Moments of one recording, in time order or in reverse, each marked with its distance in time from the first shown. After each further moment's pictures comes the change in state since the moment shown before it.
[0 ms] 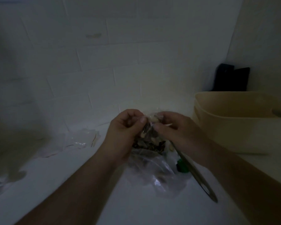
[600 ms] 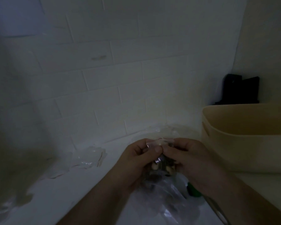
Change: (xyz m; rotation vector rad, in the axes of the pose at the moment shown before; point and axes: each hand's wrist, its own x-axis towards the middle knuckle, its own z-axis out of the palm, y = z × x) left_hand -0.008 -0.005 0.004 -0.042 -0.119 -0.253; right_hand -0.002 0.010 0.015 0.567 0.027 0.157
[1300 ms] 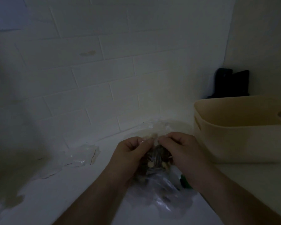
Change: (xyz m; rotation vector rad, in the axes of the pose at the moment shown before) left_hand 0.002 -0.002 0.006 0.162 0.130 0.043; right_hand -0.007 -0.005 0.009 -0.130 0.189 -0.056
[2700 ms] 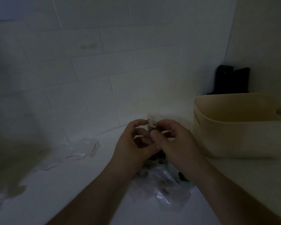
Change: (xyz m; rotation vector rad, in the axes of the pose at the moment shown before) left_hand -0.007 0.004 0.005 0.191 -0.006 0.170; right_hand 0.006 0.011 0.001 -0.277 -0.010 -0.281
